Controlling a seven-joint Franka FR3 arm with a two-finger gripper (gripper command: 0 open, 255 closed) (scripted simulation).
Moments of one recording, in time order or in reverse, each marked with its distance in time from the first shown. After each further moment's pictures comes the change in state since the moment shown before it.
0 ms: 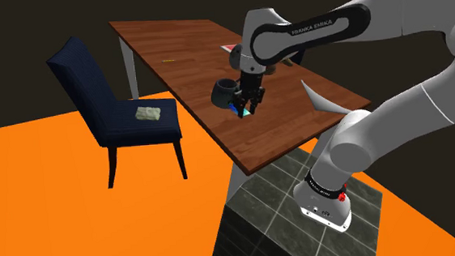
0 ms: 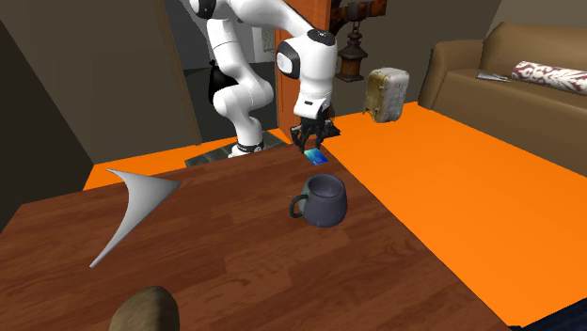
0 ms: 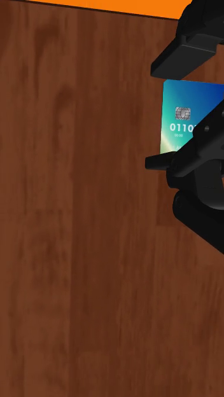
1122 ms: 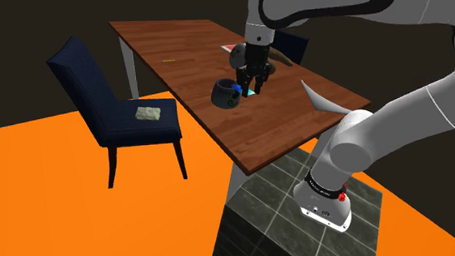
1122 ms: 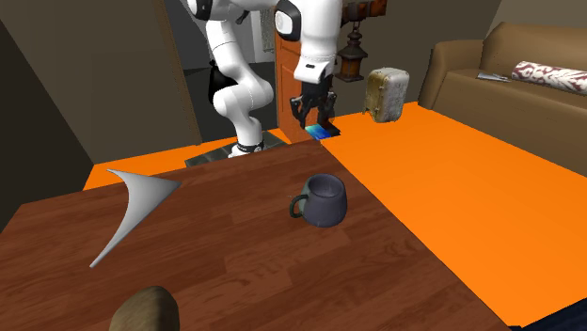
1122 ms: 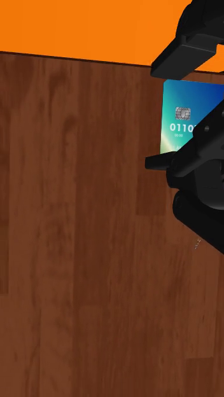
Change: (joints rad) arm -0.002 -0.058 -0.006 0.189 -0.009 -0.247 0.016
